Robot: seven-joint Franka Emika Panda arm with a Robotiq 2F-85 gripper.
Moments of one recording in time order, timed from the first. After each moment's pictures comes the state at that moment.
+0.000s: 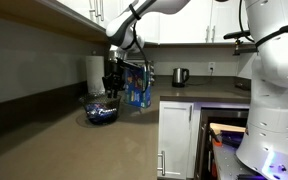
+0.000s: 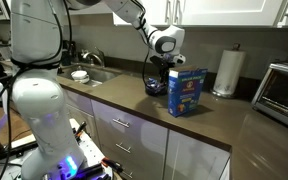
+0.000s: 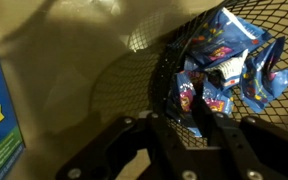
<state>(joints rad) -0.06 0.29 -0.04 -1.94 0.32 2.25 -0.03</state>
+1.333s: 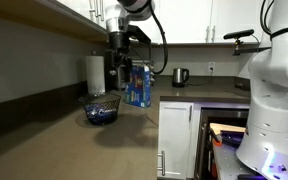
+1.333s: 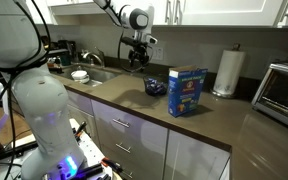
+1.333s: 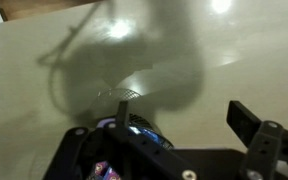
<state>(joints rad) 0.07 -0.07 0.07 -2.12 0.17 1.95 0.05</state>
